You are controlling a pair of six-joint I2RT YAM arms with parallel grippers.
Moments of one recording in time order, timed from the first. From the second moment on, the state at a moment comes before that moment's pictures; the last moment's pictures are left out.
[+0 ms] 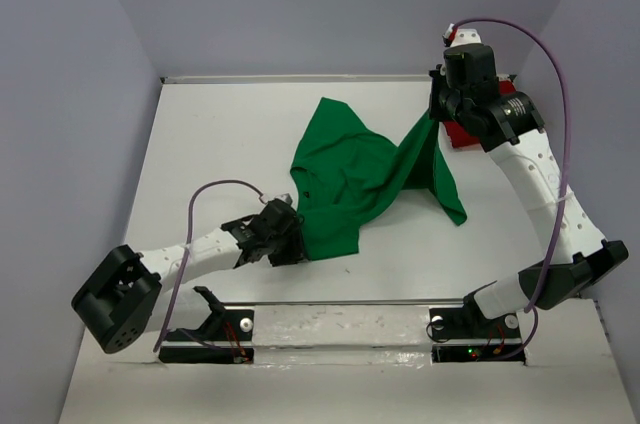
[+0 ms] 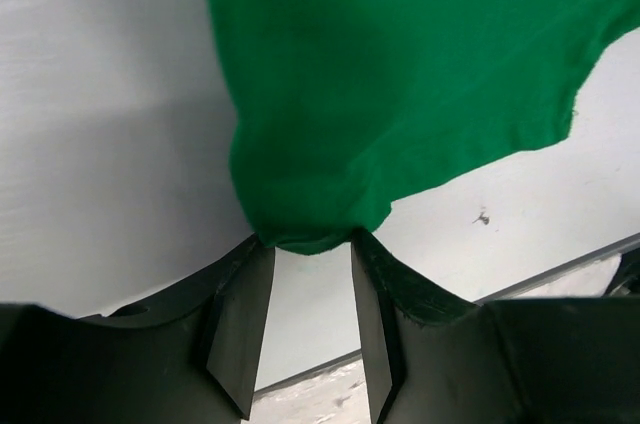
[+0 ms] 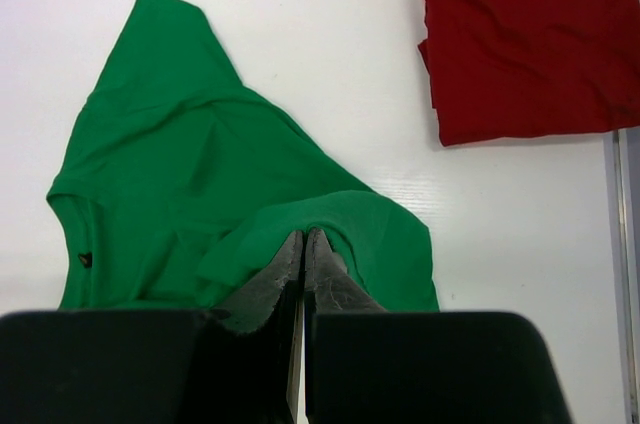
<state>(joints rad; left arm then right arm) -0.79 1.19 0.48 -0.32 0.03 -0.92 0.42 1.45 1.80 -0.92 0.37 0.22</state>
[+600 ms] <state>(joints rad) -0.79 1.32 0.52 -0.18 0.07 -0.91 0.42 1.44 1.78 -0.91 0.36 0.22</state>
